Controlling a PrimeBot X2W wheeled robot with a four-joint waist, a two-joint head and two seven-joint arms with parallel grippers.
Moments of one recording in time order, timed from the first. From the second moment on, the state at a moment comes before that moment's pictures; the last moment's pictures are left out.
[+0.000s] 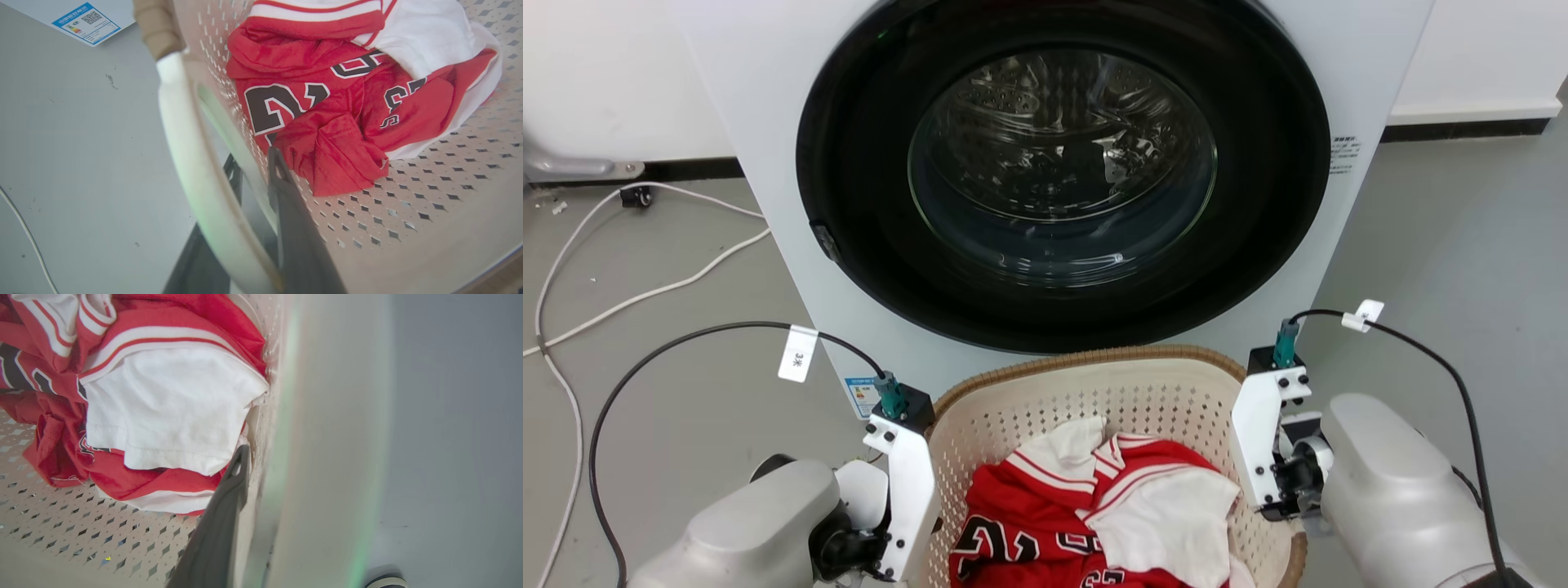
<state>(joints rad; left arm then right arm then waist) -0.72 0.53 -1.28 0.56 -1.18 -0.12 0.54 -0.78 -0.04 0.41 1.23 0.39 0.13 0.81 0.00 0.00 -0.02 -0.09</state>
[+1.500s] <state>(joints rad) -0.71 0.52 -1.28 0.57 -1.21 -0.12 0.63 -0.72 -0.05 0.48 1.23 0.52 0.13 0.83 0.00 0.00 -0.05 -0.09</state>
